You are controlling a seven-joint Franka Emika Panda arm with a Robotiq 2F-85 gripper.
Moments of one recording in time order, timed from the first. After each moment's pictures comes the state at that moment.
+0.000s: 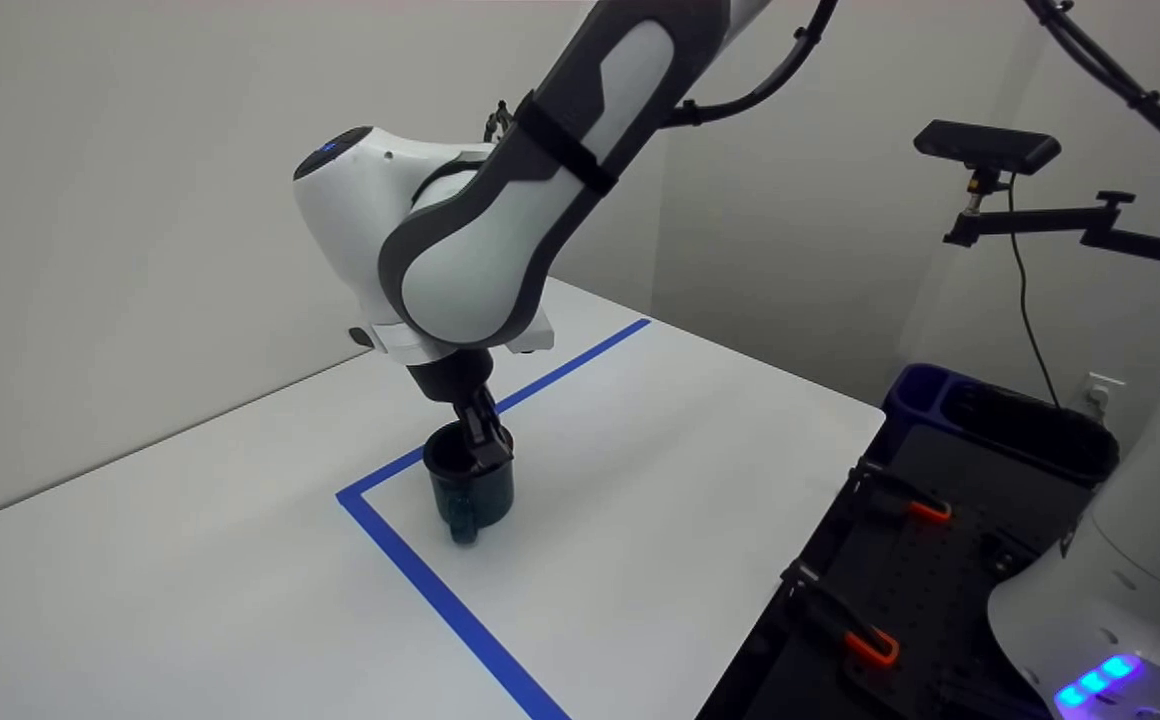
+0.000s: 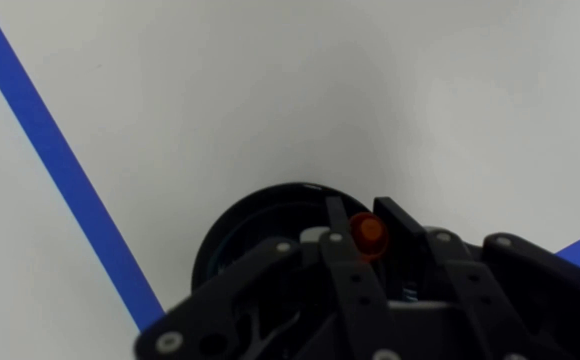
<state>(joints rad) 0.23 0.52 0.21 -1.93 -0.39 2.20 -0.33</state>
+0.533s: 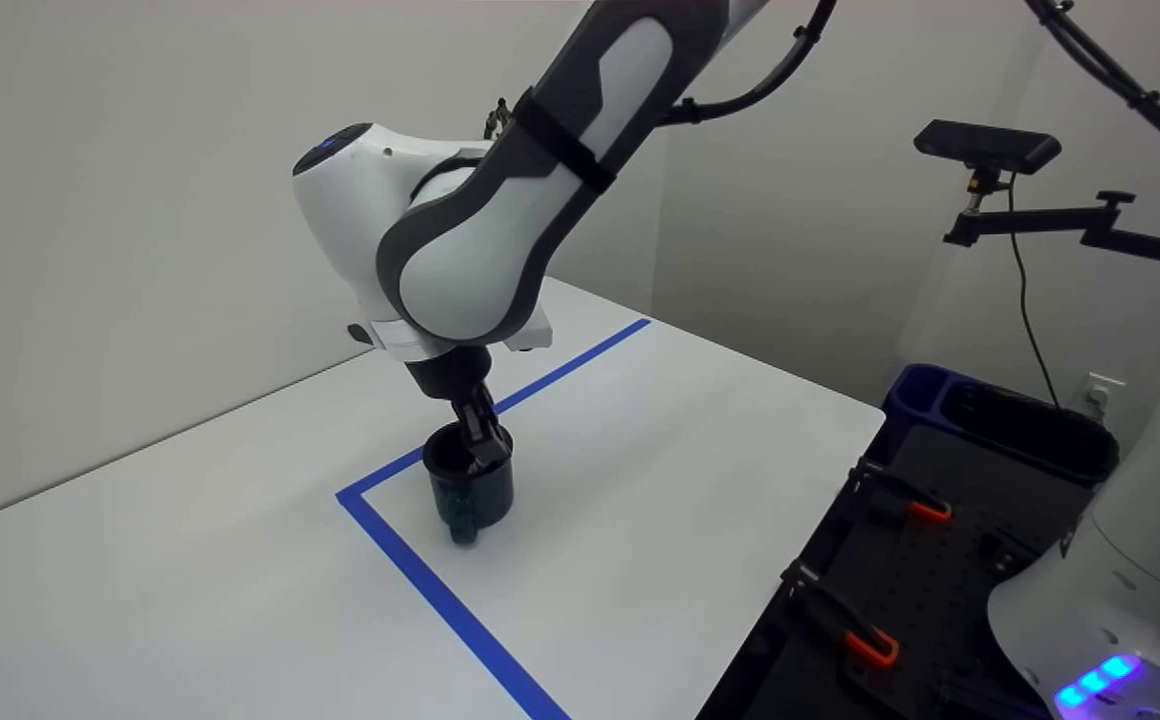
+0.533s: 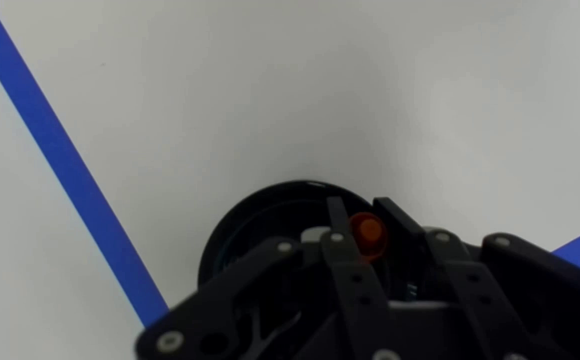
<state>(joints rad) 0.23 0.52 0.21 -1.93 -0.38 2.20 -0.33</state>
